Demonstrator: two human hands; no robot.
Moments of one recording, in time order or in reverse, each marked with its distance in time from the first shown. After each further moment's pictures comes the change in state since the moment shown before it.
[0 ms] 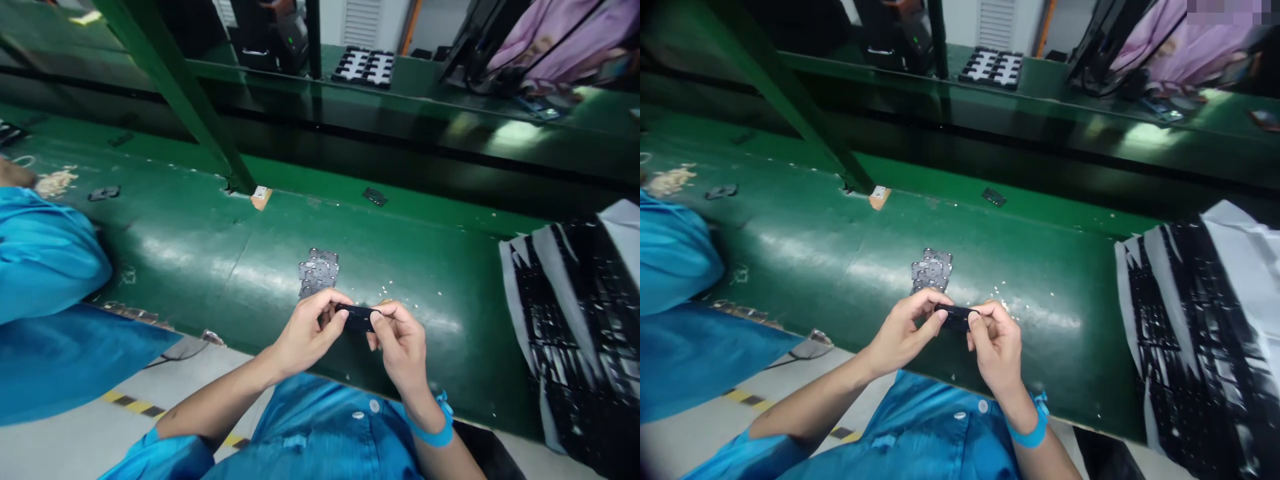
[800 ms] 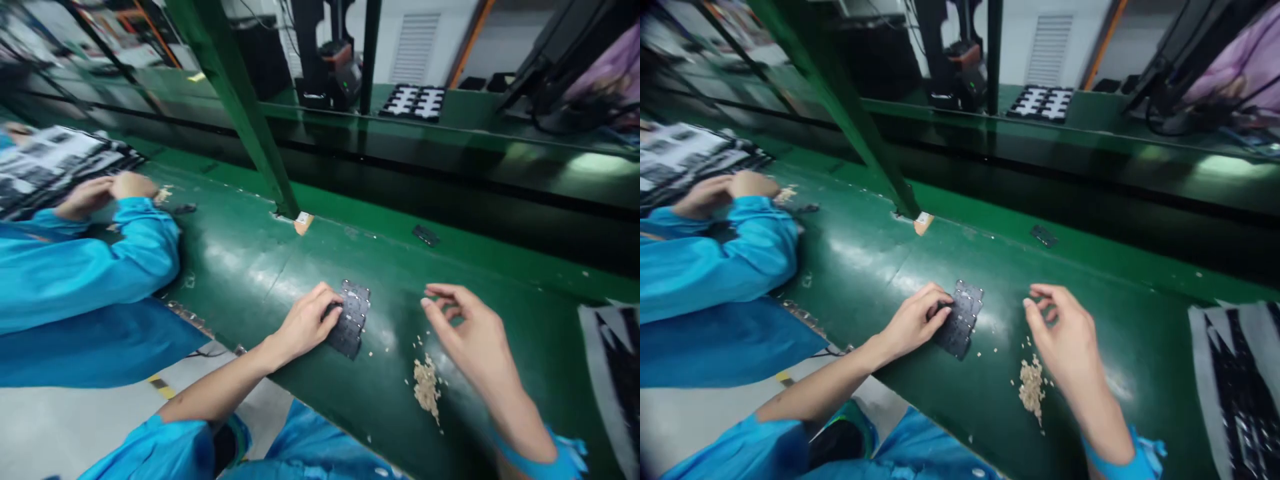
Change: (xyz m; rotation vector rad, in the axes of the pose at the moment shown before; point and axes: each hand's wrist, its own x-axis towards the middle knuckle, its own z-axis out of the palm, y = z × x) left_hand 0.031 -0.051 -0.062 0.567 0.133 0.127; right_hand 0.123 -0.014 -0.050 -0.679 0.034 -0.279
